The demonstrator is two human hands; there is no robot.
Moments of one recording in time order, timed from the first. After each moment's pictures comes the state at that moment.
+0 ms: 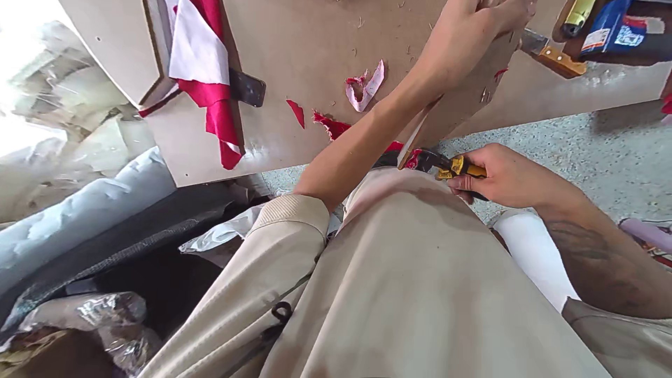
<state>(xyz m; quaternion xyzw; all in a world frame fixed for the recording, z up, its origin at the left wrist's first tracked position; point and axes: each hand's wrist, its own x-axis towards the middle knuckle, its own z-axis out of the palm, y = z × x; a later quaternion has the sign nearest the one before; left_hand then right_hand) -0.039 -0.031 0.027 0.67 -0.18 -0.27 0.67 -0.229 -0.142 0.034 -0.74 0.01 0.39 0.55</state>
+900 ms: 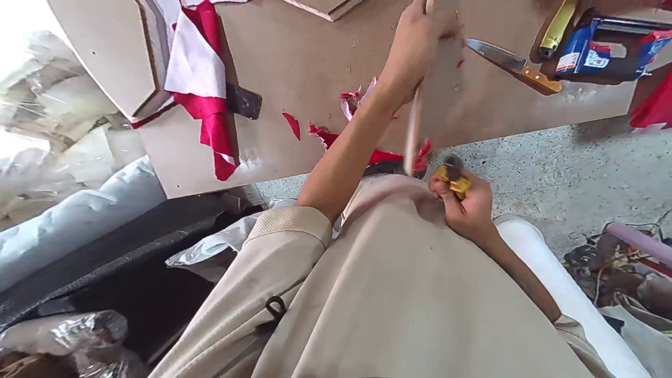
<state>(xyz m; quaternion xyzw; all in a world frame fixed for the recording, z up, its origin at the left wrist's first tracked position) -0.001 -0.019 0.001 0.67 -0.06 -0.28 0.69 -0.277 -0.086 -0.012 -0.79 0.02 -0.09 0.61</state>
